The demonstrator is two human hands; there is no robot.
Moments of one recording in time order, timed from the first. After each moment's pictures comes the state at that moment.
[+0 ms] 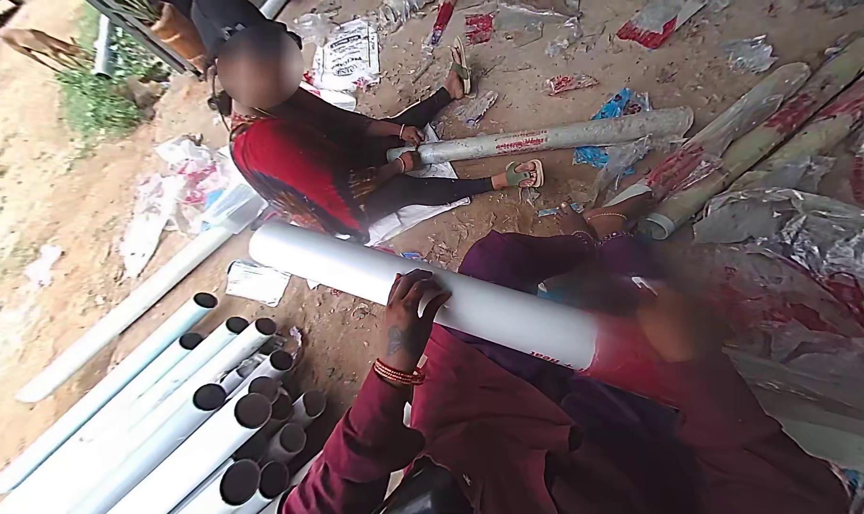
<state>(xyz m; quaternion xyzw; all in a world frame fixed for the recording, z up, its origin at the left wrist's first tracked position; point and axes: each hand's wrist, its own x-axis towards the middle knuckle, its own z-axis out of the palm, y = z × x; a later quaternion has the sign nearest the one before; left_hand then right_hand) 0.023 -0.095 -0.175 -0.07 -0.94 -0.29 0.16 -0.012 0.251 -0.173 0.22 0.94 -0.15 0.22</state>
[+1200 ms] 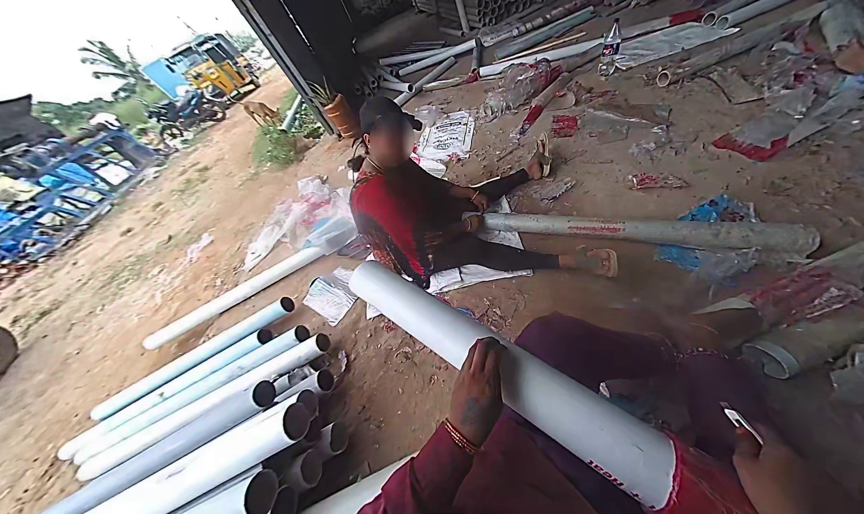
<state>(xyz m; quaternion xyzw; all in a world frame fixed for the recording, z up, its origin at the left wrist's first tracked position) 0.030 -0.073 -0.196 -0.06 -0.95 -0.20 0.25 -0.011 0.264 -0.213 0.19 0.95 -0.20 0.14</state>
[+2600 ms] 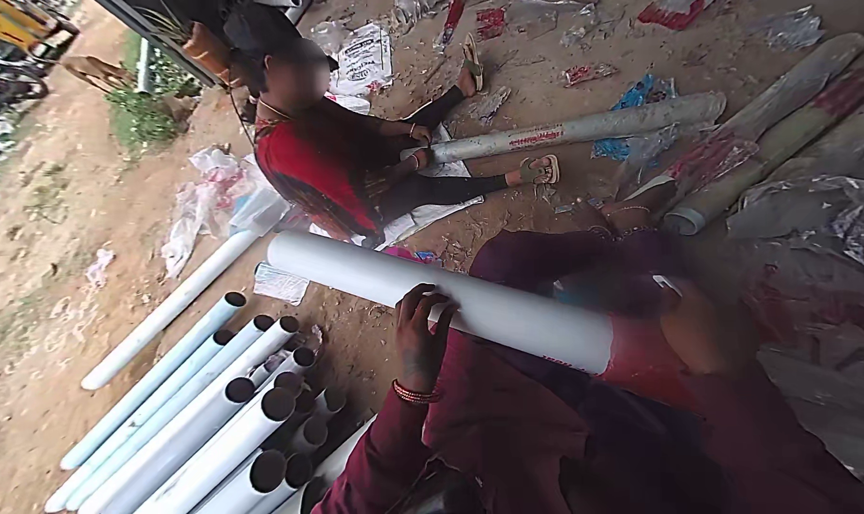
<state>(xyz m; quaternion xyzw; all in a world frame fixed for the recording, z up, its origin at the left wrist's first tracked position) 0.046 -0.085 -0.185 -0.02 -0.94 -0.27 0.23 -0.008 0.252 -0.191 0.22 0.94 -0.18 0.16</state>
